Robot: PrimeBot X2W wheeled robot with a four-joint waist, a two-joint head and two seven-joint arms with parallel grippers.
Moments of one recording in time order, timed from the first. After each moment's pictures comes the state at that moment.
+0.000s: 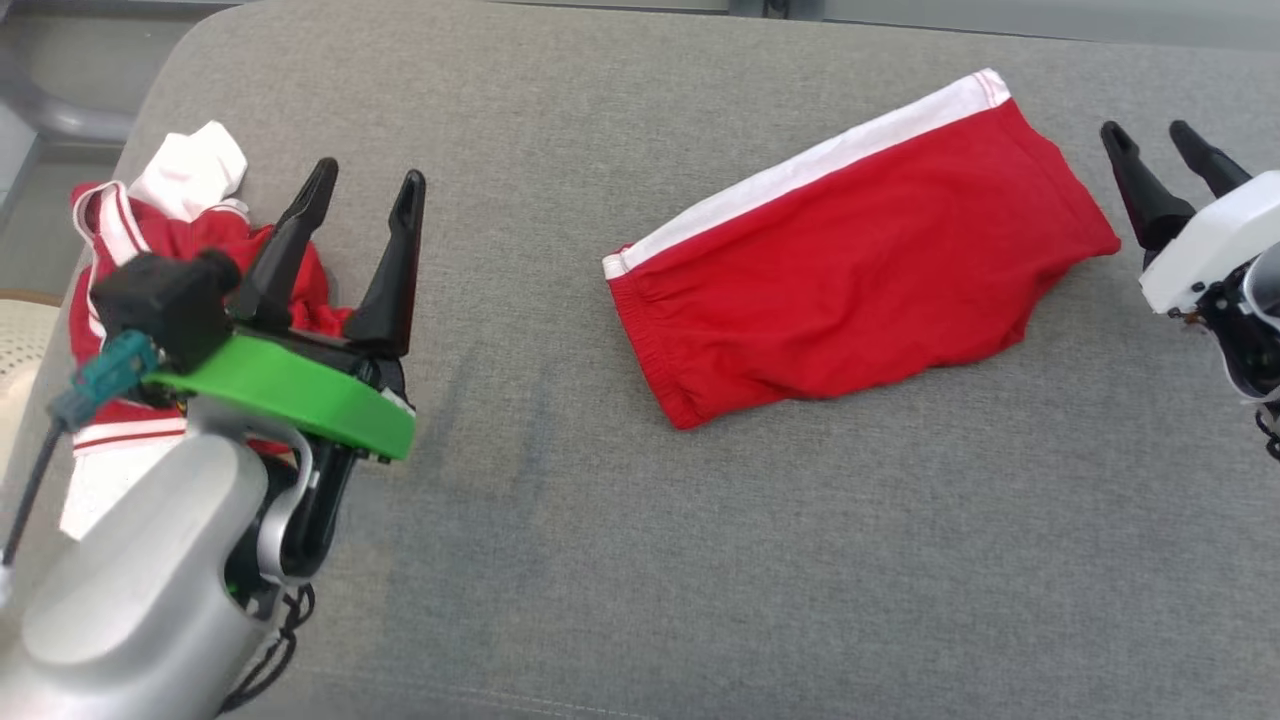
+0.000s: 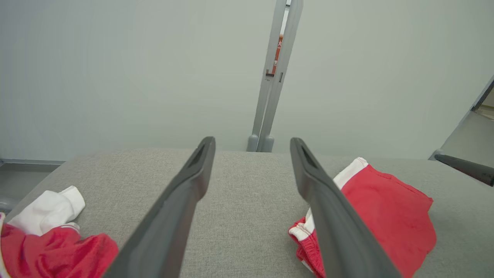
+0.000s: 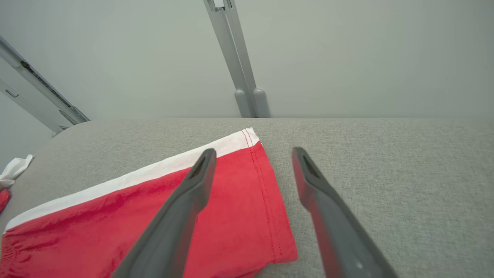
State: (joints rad) left arm -0.66 0.57 -0.77 0.07 -1.00 0.20 -0.26; right arm -0.93 -0.65 0.87 0.75 1.21 0.13 -0.20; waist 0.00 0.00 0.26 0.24
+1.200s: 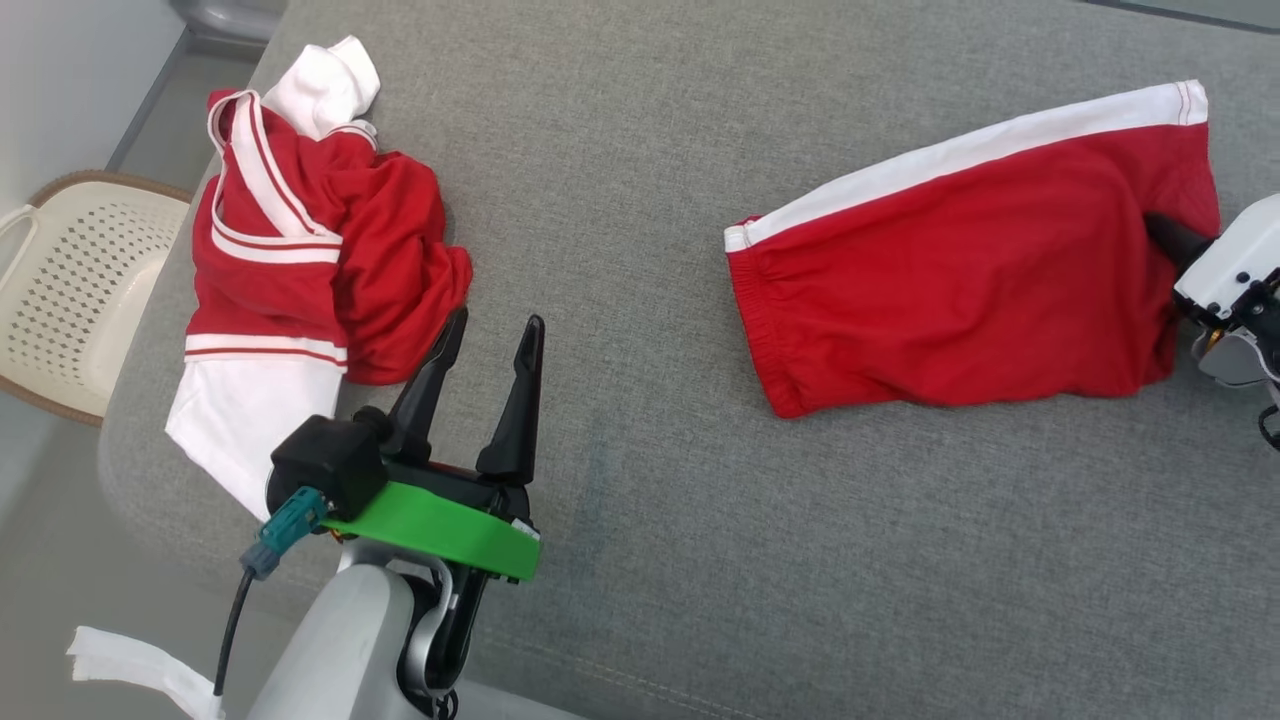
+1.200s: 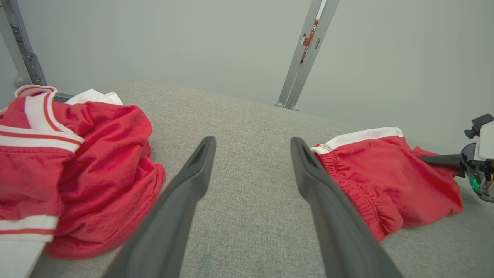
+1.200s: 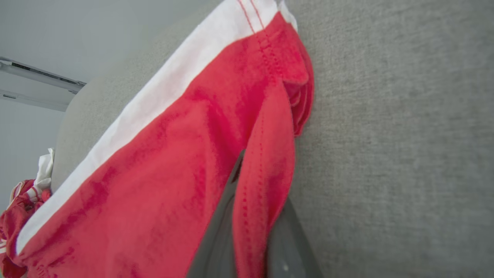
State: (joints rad) left arm -0.31 0.12 -0.39 0.20 -0.52 -0.09 -0.26; right arm -0.93 -0.62 0.78 0.92 1.53 0.13 0.18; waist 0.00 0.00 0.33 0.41
